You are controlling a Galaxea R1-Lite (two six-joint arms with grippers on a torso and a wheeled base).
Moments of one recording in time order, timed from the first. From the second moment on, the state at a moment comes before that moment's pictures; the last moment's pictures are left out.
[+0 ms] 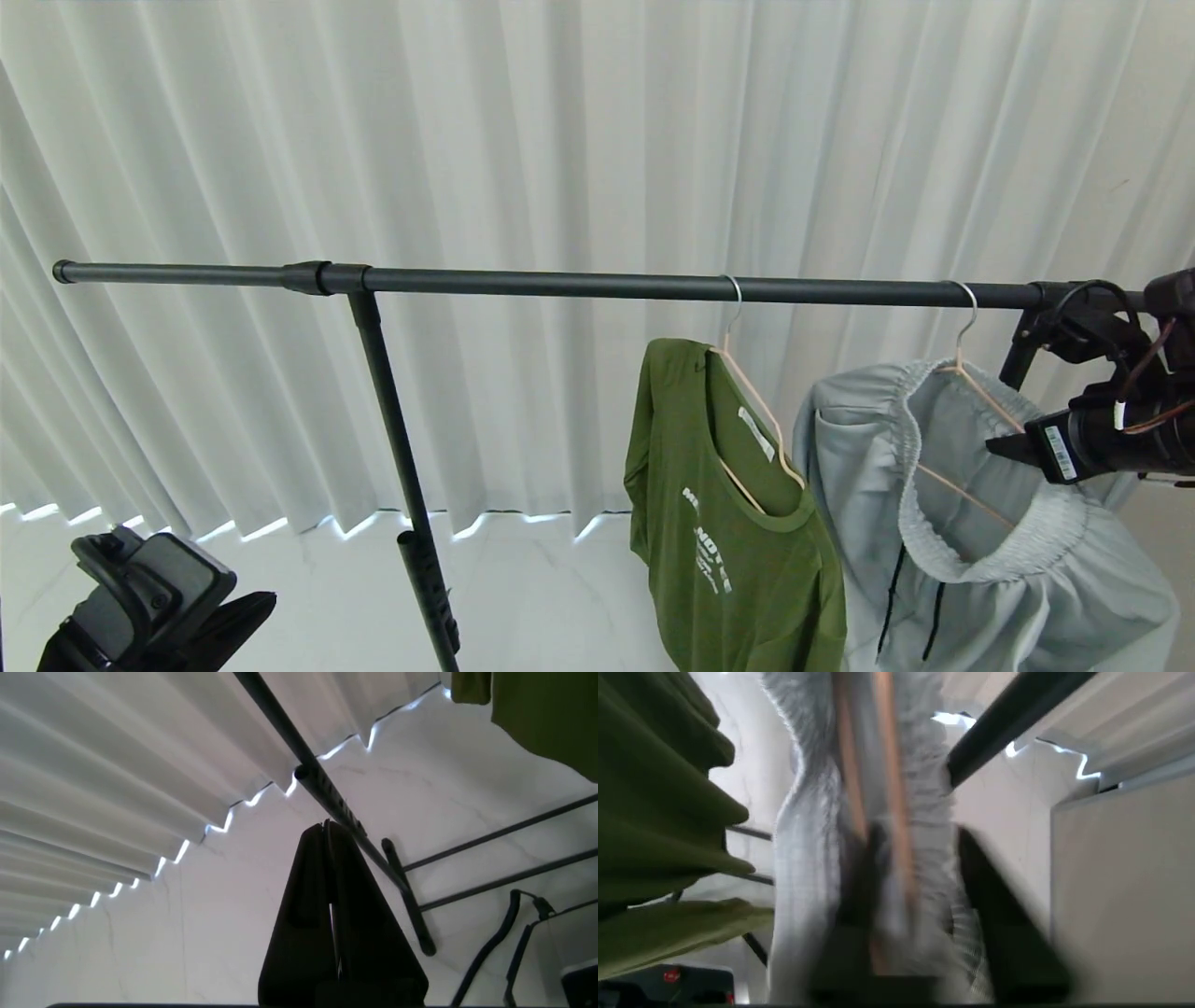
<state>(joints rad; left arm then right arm) -0.30 1.02 -0.15 -0.36 0.16 0.45 0.09 1.52 -0.92 0.10 0.00 -0.19</state>
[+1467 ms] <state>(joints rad) 0.05 0.64 -0.07 -0.35 0.23 0.35 -0.01 0.84 -0.52 -0.15 0.05 -0.15</state>
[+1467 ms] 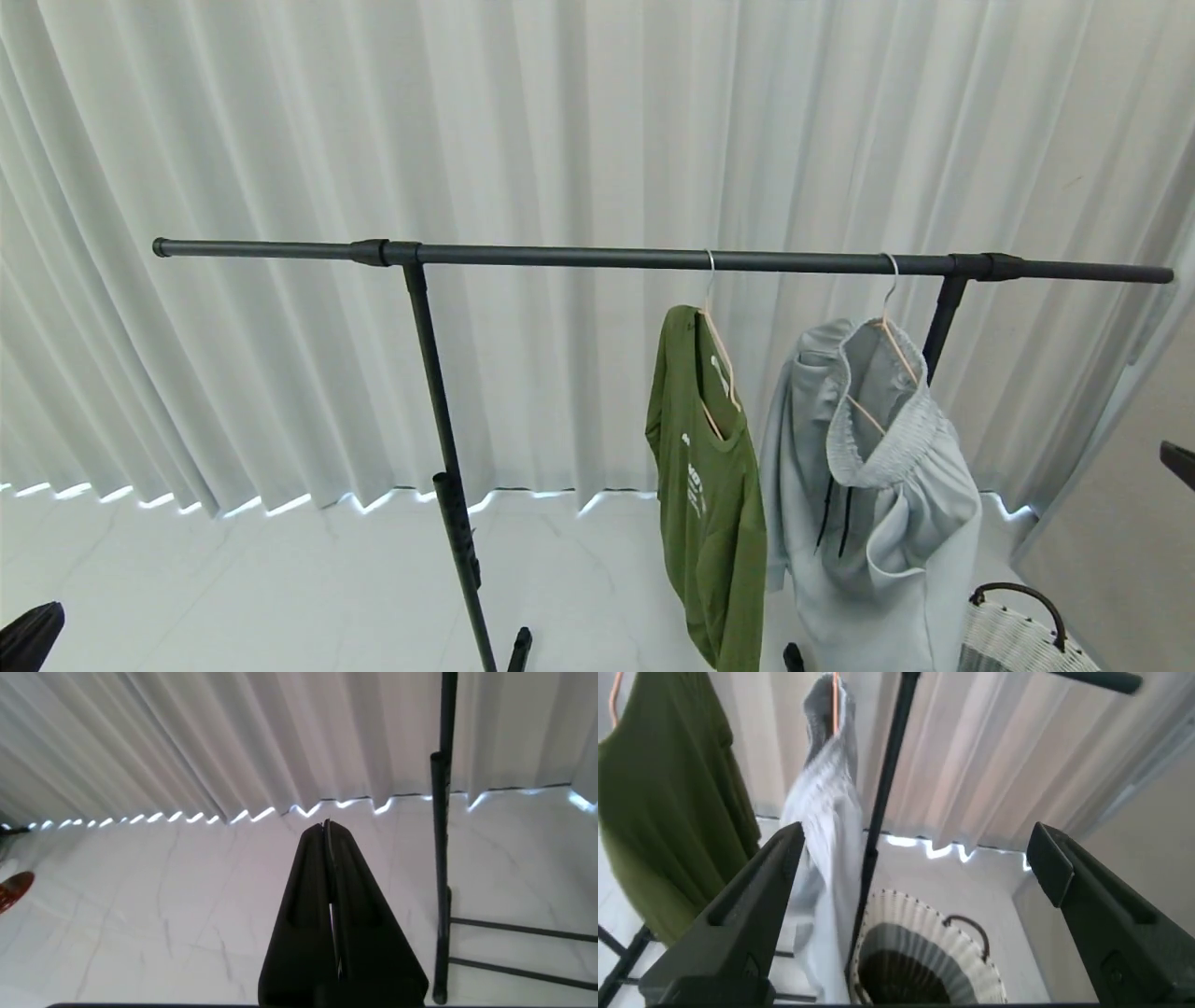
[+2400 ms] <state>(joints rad) 0.05 0.10 -0.01 -0.06 0.36 0.29 -0.03 0.33 -0.12 0.00 -0.03 -0.20</state>
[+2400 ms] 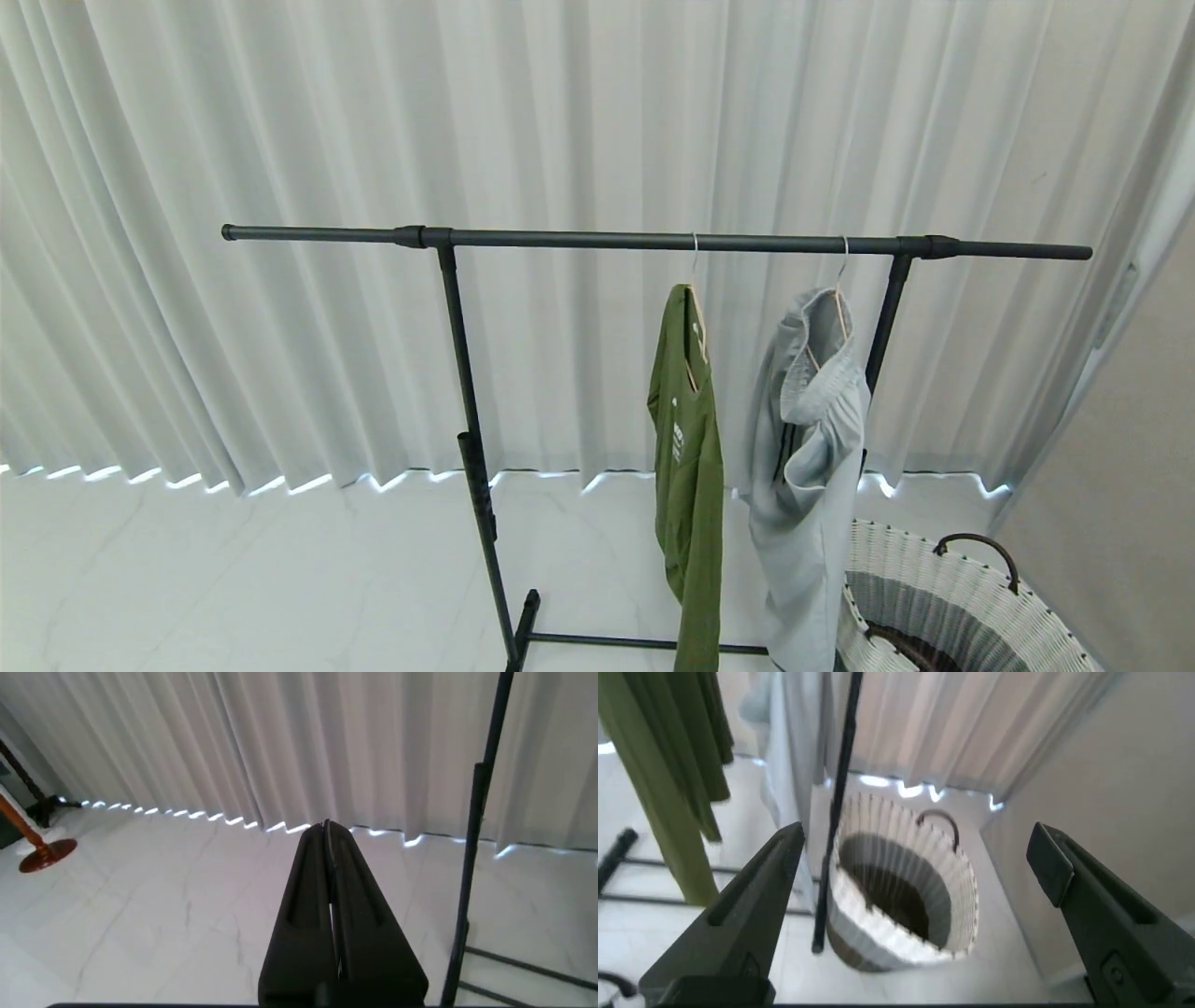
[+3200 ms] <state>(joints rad) 0.02 0.05 0.00 -0.03 0.09 -0.01 0.00 0.00 -0.06 0.07 -0.16 -0.02</state>
